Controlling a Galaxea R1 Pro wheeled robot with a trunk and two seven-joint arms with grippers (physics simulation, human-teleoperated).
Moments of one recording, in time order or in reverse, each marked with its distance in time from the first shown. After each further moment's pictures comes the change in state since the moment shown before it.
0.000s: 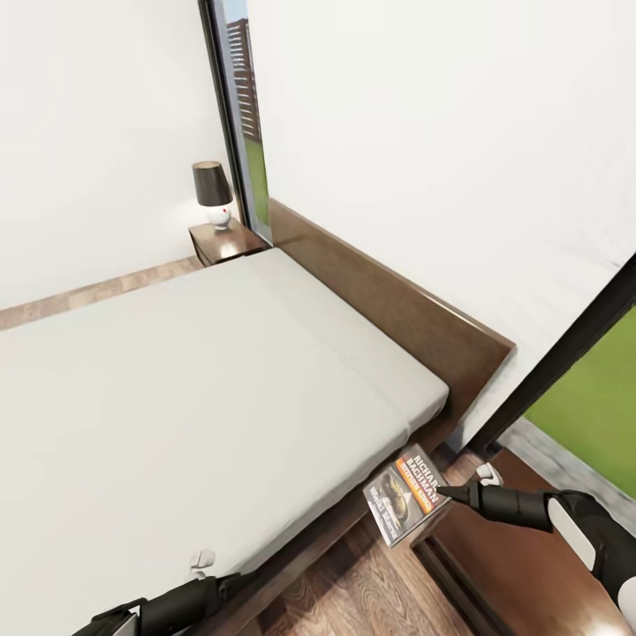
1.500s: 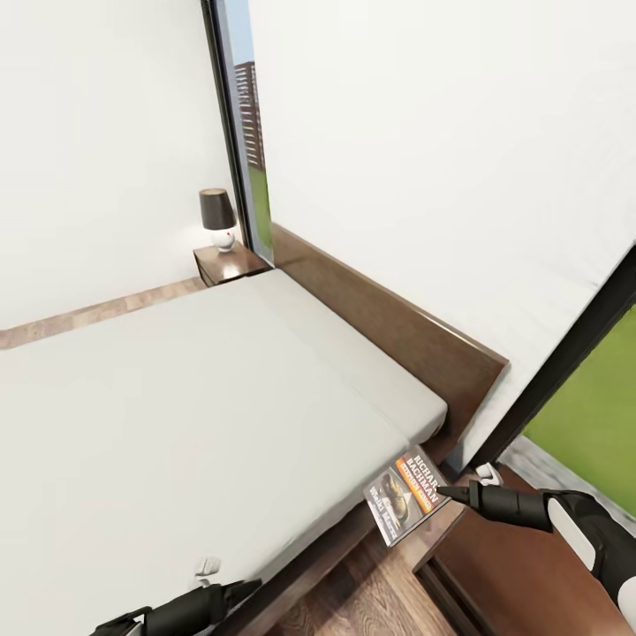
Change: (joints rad) left arm 0.000 -0.029 0.001 0.046 -0.001 -0.025 0.012; right arm 0.000 0.000 0.000 0.000 0.000 0.000 0.000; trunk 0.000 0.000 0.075
